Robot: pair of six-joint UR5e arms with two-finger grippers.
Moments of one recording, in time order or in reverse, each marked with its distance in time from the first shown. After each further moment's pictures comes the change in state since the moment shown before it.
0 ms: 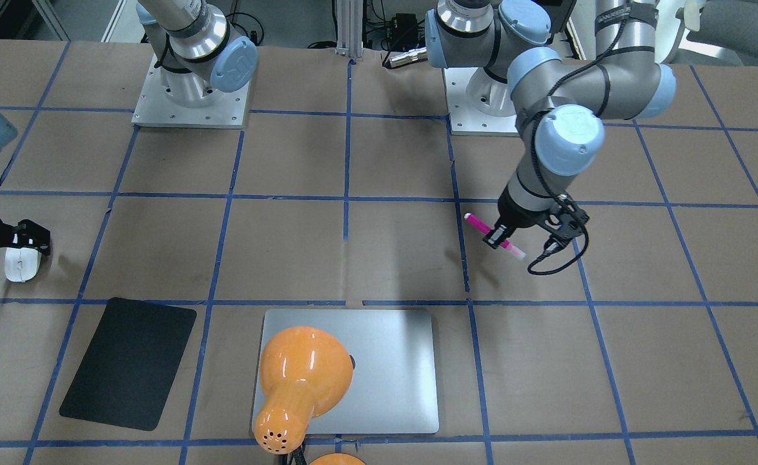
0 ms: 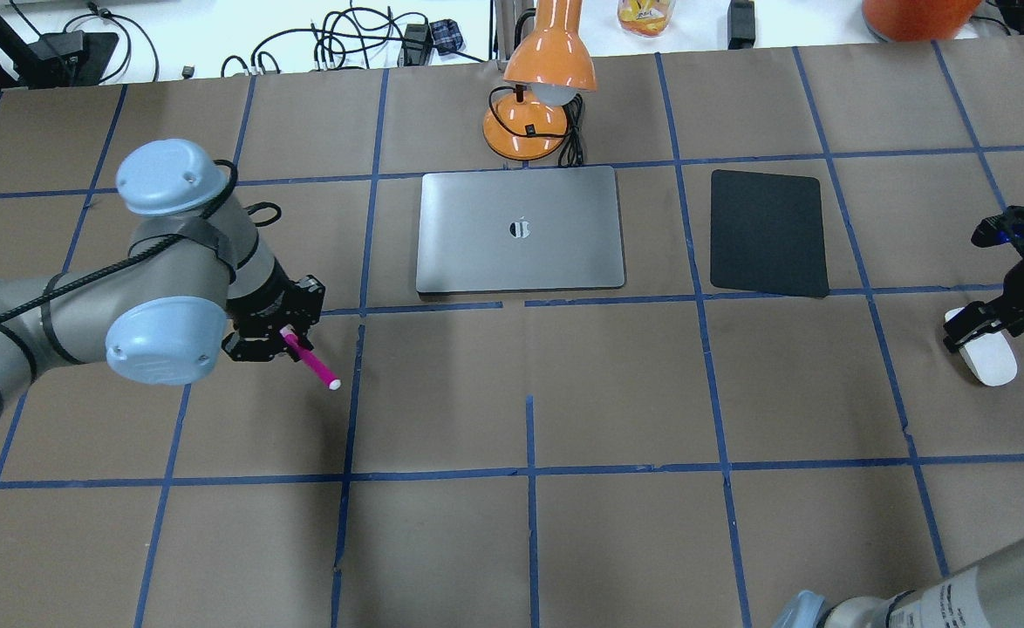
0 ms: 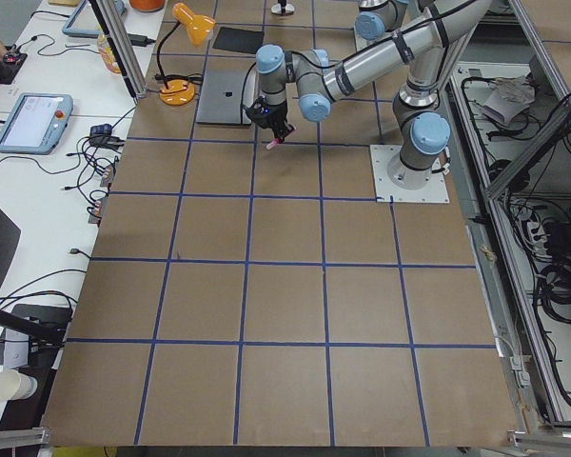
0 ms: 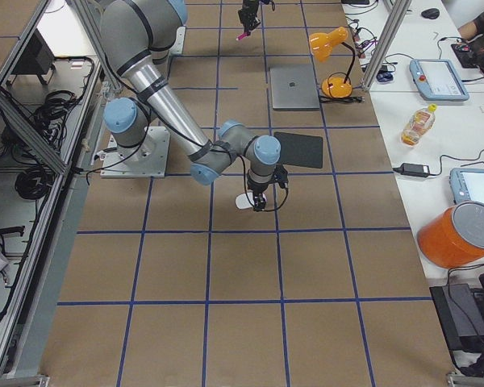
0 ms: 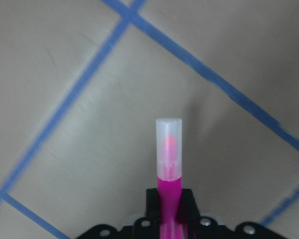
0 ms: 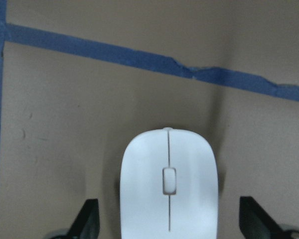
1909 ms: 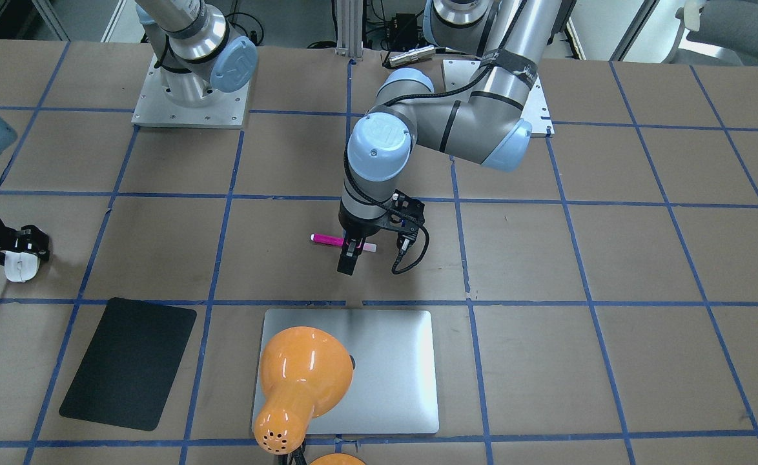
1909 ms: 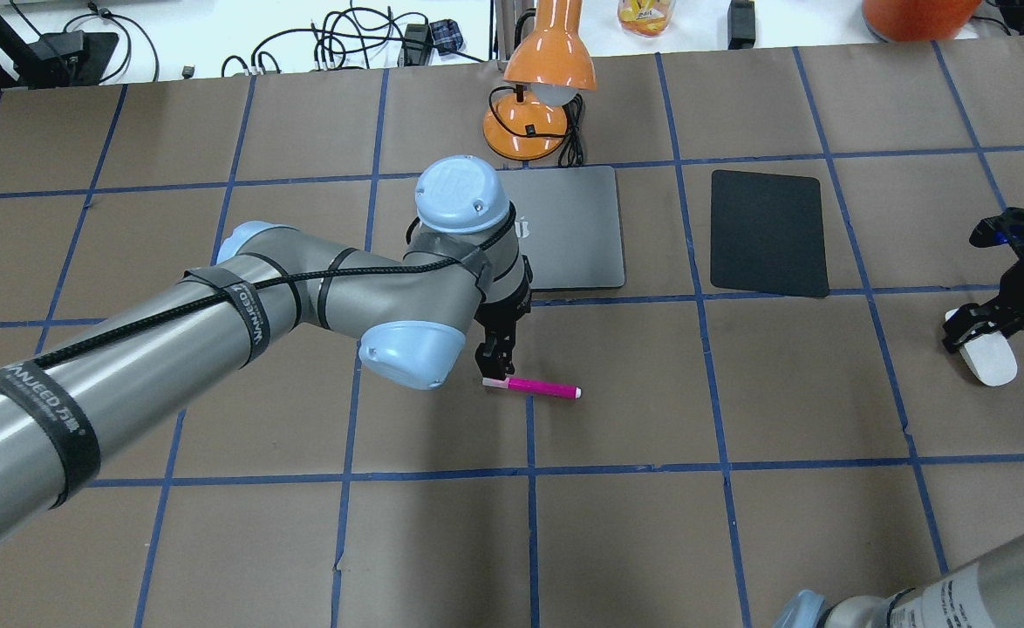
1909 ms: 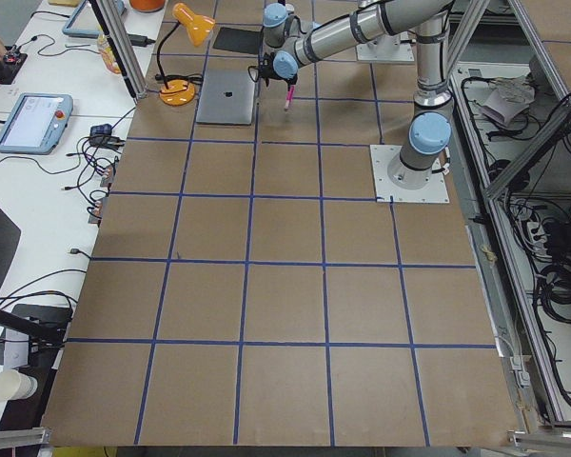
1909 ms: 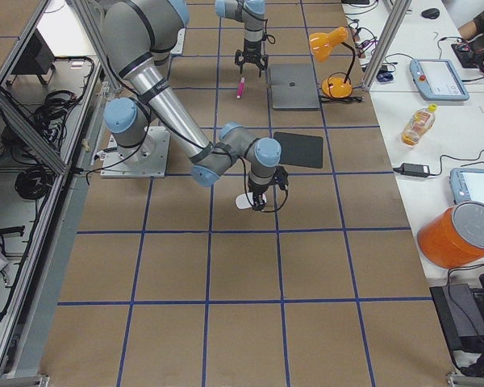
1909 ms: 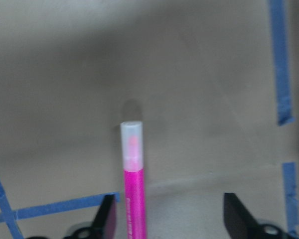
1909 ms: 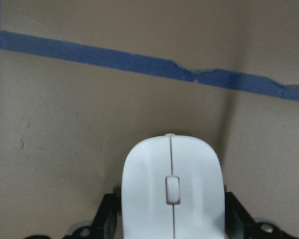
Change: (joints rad) left arm -0.376 -0.213 0.213 0.093 -0.128 -0.730; right arm -0.001 0.015 -0.005 0.001 0.012 0.026
